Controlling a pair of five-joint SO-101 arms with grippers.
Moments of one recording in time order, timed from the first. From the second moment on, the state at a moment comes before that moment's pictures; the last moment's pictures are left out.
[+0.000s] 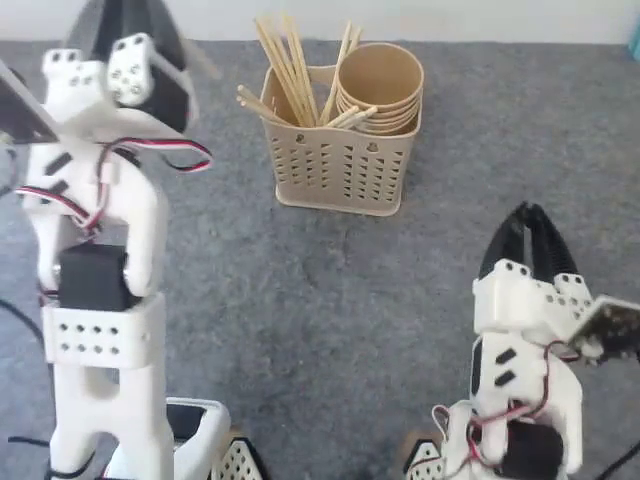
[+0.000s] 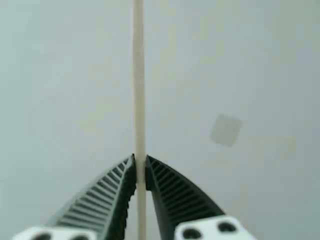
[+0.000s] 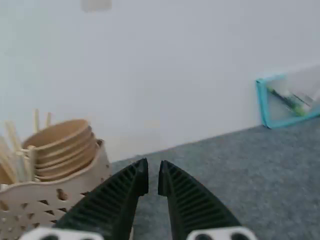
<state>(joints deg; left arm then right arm) -0.7 -38.8 13.9 22.1 20.4 5.2 -103.3 68.2 46.0 -13.7</state>
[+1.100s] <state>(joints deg) 11.3 -11.6 29.4 -8.1 10.4 10.5 -103.1 94.0 50.2 -13.7</state>
